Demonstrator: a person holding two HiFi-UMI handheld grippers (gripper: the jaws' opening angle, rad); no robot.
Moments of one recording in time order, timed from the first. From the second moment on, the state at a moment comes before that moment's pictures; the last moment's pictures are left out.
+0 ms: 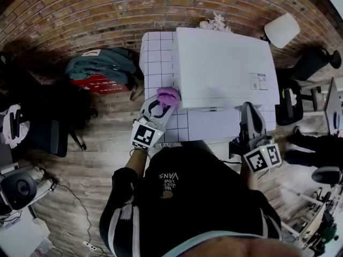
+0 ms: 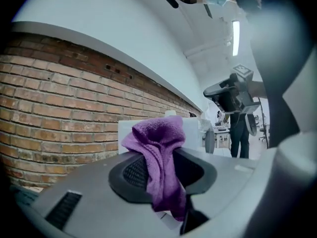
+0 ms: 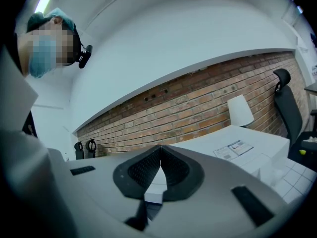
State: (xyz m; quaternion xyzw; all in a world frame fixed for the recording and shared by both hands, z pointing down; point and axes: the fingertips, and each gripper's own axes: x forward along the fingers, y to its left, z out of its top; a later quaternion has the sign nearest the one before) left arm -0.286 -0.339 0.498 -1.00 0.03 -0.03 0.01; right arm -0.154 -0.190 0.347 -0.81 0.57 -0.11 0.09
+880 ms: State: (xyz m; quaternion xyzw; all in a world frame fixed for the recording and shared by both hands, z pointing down) left arm -0.141 -0.534 0.488 -0.99 0.11 -0.03 0.00; right arm -0.057 -0.166 0.342 -0.84 0.52 -0.11 0.07
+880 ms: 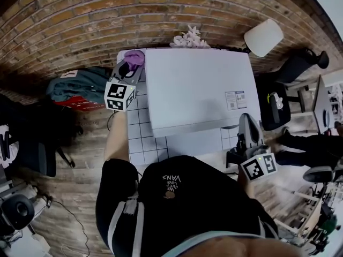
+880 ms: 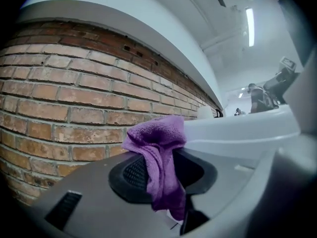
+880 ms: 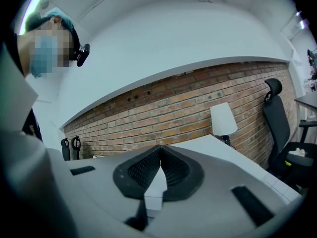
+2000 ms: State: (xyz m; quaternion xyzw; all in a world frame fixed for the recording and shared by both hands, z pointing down) left arm -0.301 -0.334 0.549 -0.99 0.03 0.00 -0.11; right arm -0.159 -0.192 0.361 -0.79 0.60 -0.14 0.08
